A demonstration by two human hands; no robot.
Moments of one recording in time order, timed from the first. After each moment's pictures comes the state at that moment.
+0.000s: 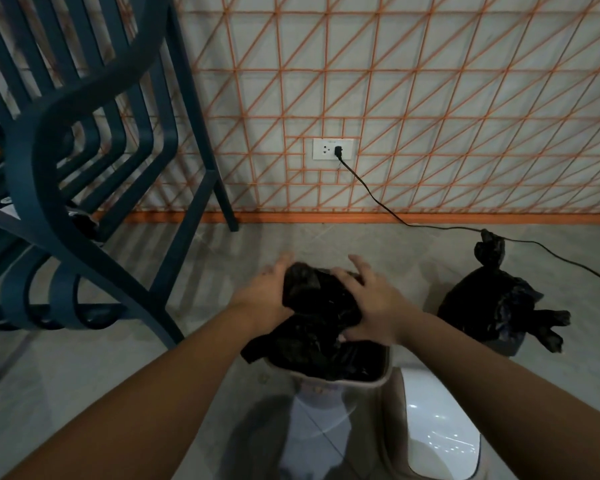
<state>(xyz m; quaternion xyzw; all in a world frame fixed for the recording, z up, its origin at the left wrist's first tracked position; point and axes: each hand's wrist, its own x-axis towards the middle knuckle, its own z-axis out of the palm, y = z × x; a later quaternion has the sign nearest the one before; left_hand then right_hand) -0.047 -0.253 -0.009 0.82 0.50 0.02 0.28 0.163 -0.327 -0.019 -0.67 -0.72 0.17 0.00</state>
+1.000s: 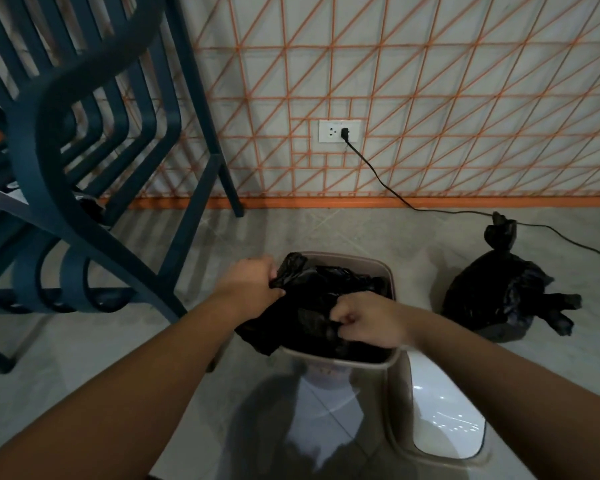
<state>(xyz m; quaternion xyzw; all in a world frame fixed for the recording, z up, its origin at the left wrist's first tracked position) -0.075 -0.244 -0.017 0.82 0.54 0.02 0.18 0.130 -0.344 -0.009 -0.56 -0.75 0.36 0.03</state>
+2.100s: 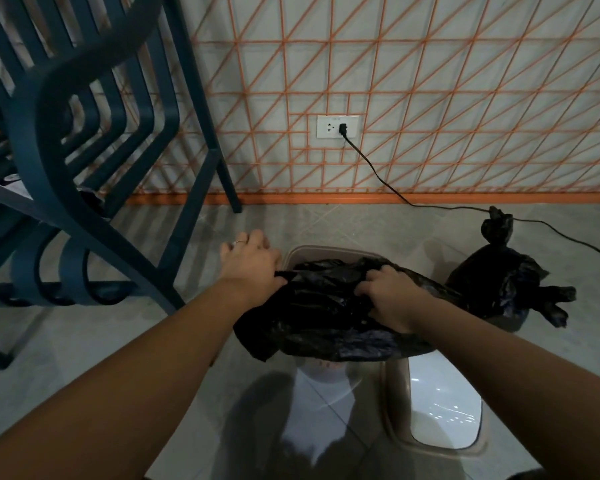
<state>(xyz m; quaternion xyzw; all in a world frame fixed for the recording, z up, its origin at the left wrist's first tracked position) -0.066 -0.247 -0.007 0.86 0.51 -0.03 0.01 0.166 -0.338 -0.036 -0.64 -0.74 0.11 -0.14</state>
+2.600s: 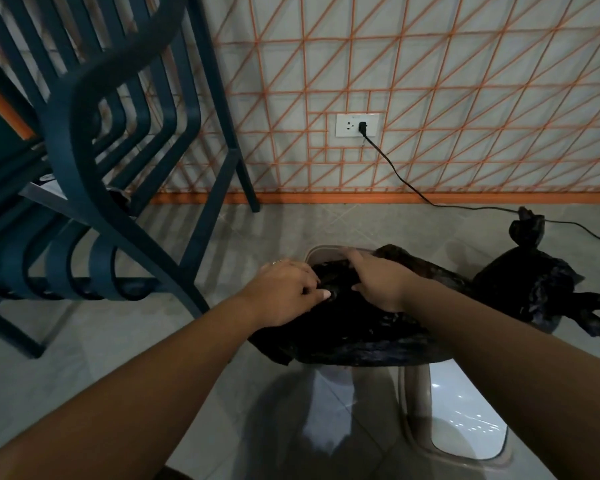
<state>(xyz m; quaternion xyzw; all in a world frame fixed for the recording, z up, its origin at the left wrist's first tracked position) -0.071 -0.269 -0.006 0.90 0.38 0.02 0.20 0.134 -0.294 -0.026 -0.66 -0.71 0.25 -0.01</state>
